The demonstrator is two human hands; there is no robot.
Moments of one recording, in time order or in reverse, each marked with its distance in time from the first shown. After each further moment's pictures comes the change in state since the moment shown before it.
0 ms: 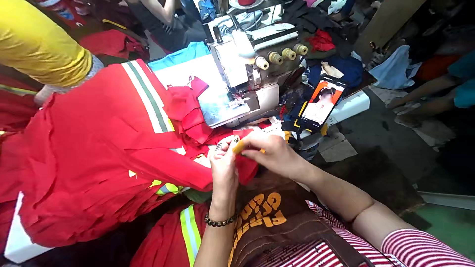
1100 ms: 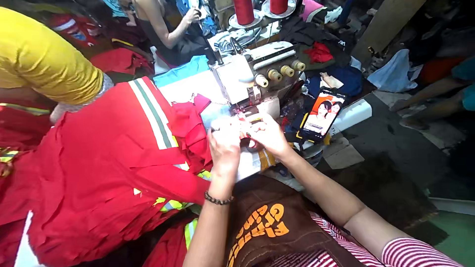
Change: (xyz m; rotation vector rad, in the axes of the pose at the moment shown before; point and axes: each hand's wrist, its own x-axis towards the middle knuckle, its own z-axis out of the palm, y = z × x) left_hand 0.084 -0.005 0.007 1.408 -0.135 0.894; right_hand 0.035 0.073 0.008 0.533 0.314 0.490
